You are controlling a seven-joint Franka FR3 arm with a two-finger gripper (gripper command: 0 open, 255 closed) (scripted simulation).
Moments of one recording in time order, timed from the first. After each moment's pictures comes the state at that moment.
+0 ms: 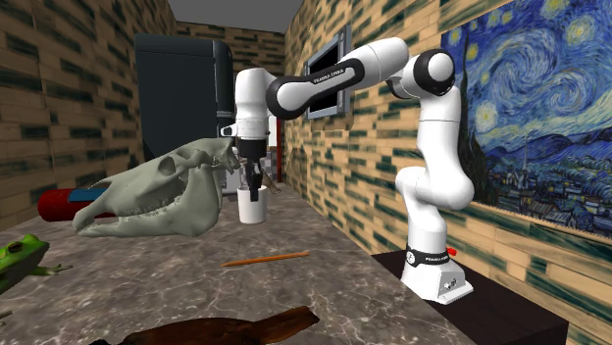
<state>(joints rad) 0.01 -0.08 -0.20 -2.05 -0.08 1.99 -0.22</state>
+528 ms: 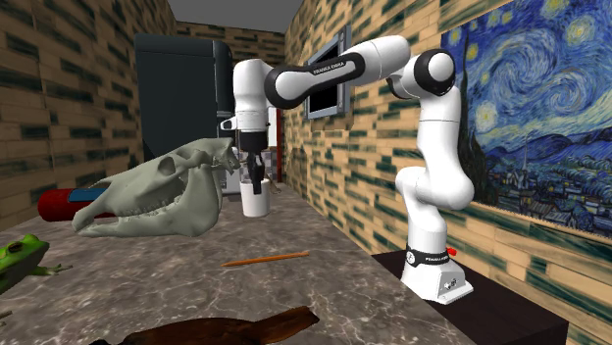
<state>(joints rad) 0.01 -0.08 -0.19 -1.99 -0.08 1.88 -0.23</state>
